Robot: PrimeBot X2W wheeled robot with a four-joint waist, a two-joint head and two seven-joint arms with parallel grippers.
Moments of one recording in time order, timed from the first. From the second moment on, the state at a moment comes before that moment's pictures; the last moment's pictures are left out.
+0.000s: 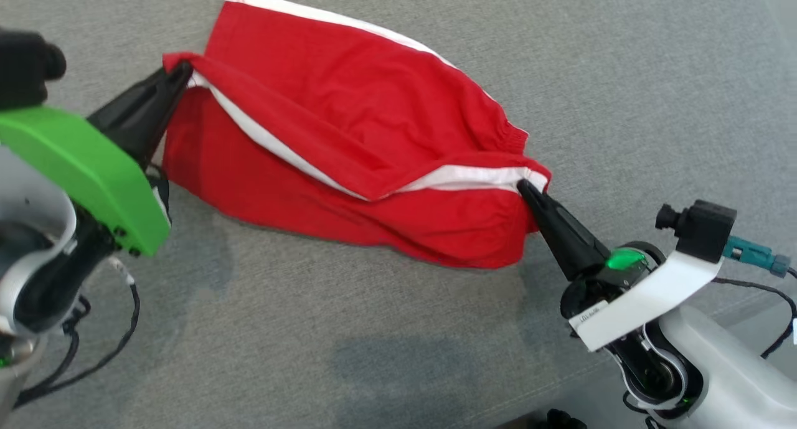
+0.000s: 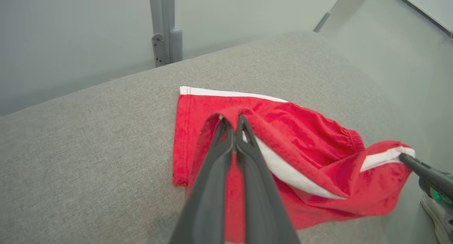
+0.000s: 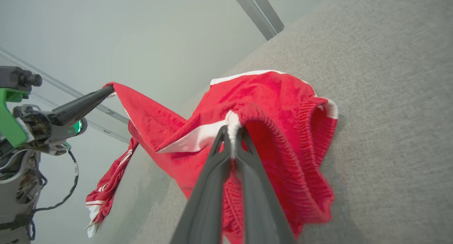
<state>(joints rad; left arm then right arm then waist) -0.61 0.71 -0.40 -0.43 -0.92 0.23 0.62 -0.34 -0.48 0.64 -0.08 1.14 0.13 -0.26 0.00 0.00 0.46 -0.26</state>
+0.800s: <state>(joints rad) -1.03 0.61 -0.54 0.18 -0.81 0.17 0.75 -0.54 -0.27 0.68 0.11 1.16 0.13 -0.26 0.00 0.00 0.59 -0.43</state>
